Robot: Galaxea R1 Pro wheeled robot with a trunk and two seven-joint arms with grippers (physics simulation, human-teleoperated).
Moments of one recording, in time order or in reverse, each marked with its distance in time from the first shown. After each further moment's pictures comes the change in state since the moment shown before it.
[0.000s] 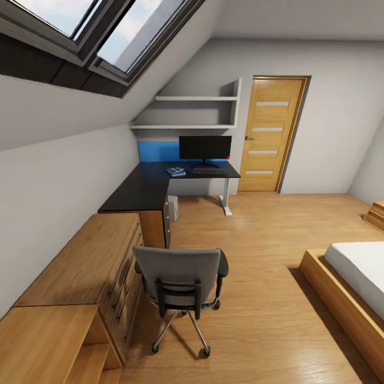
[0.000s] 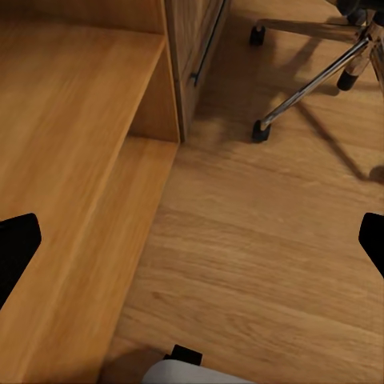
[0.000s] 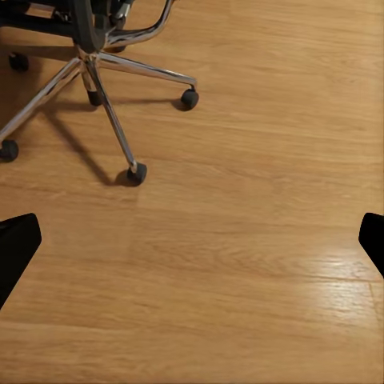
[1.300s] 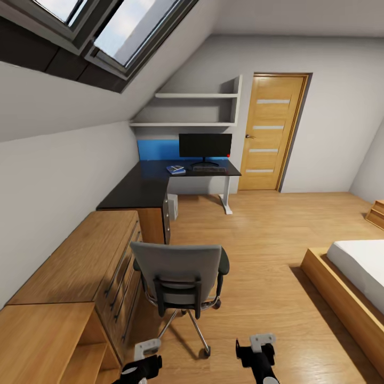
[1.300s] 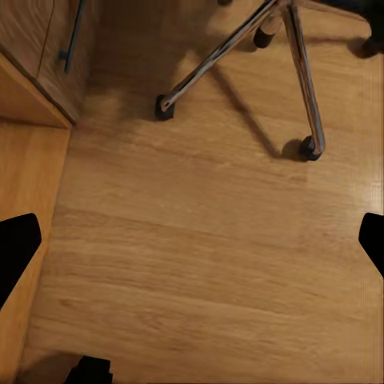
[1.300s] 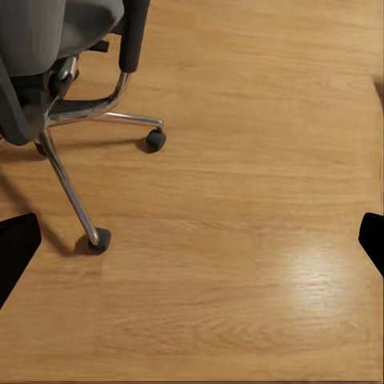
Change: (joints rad) left arm -0.388 -0.008 0.008 -0.292 -0.005 0.850 0.173; right arm -0.325 0.002 -0.011 -0.209 -0.008 0.558 -0.134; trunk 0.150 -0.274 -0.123
